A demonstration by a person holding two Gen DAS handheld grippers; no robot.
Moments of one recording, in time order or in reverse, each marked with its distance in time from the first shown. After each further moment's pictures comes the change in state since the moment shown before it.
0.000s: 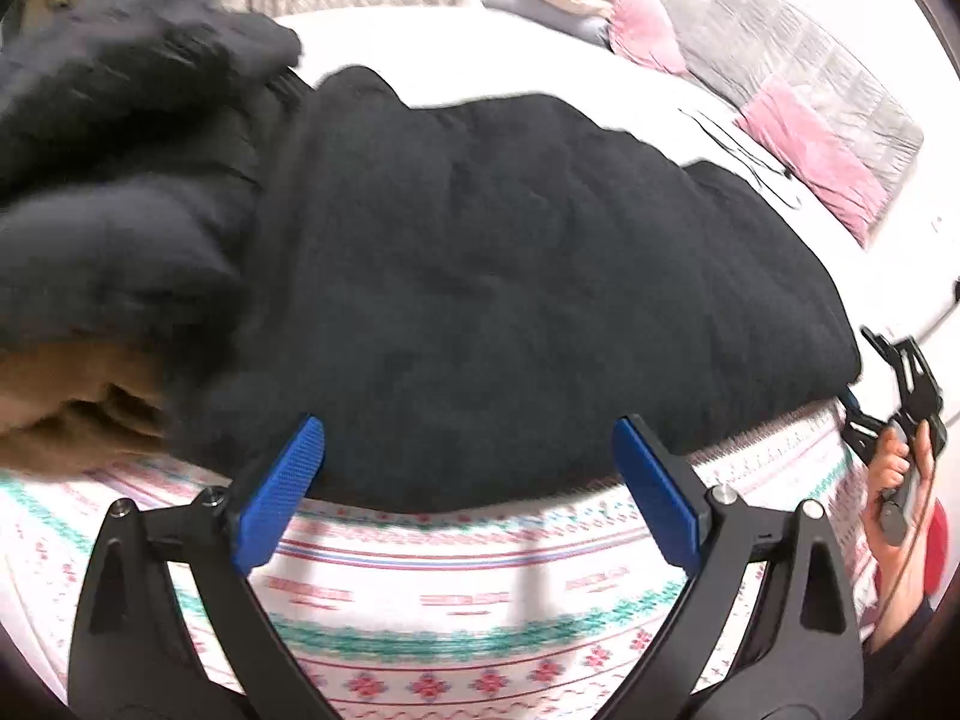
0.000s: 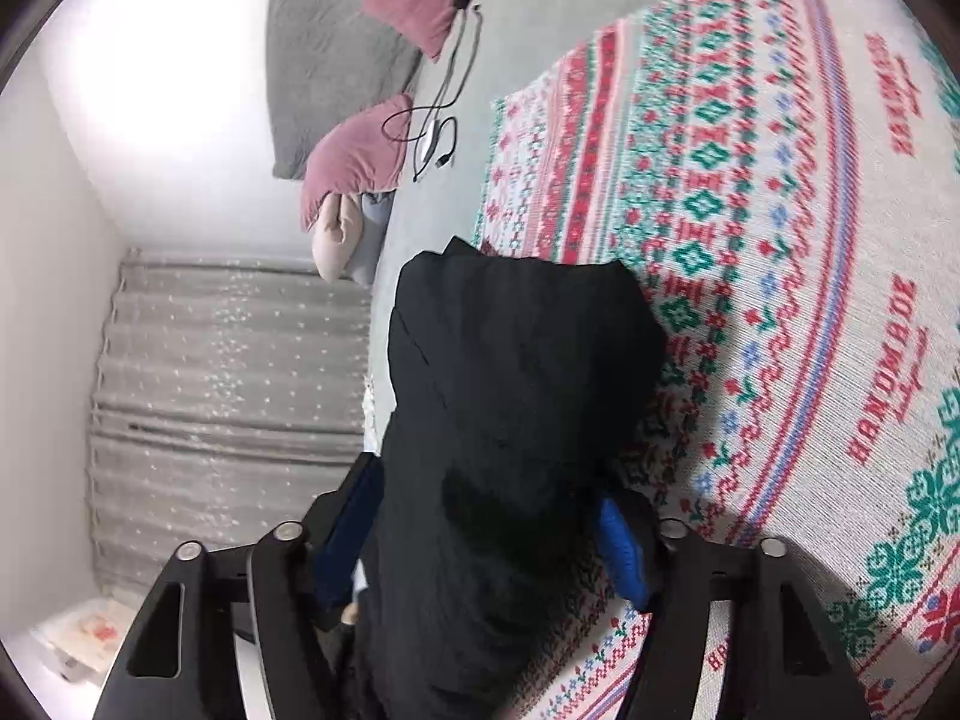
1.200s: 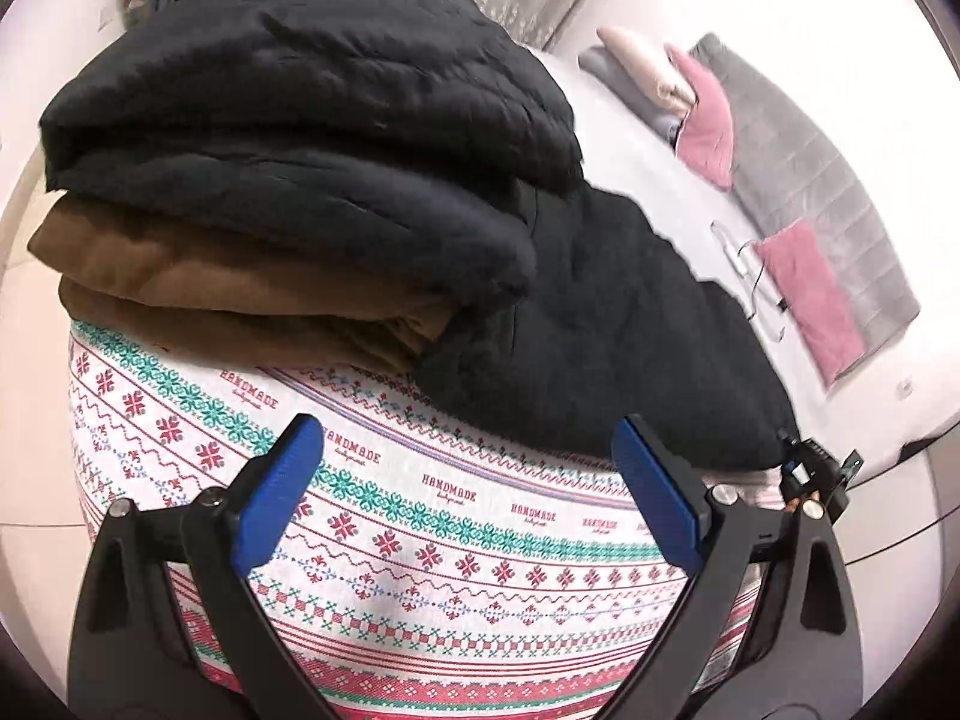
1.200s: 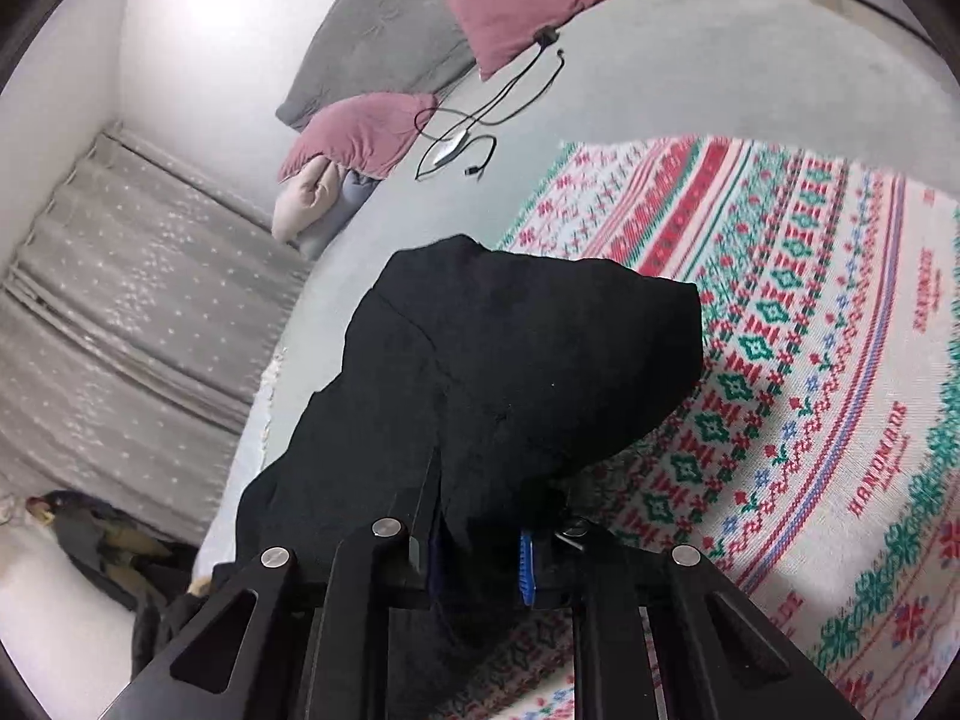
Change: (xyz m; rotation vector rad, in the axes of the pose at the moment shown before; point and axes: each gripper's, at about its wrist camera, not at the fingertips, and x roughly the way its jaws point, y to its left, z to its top) left arm -0.097 0.120 -0.022 -0.353 -0.029 -0.109; right arm 0.032 0.076 -0.034 -0.387 -0.114 -0.307
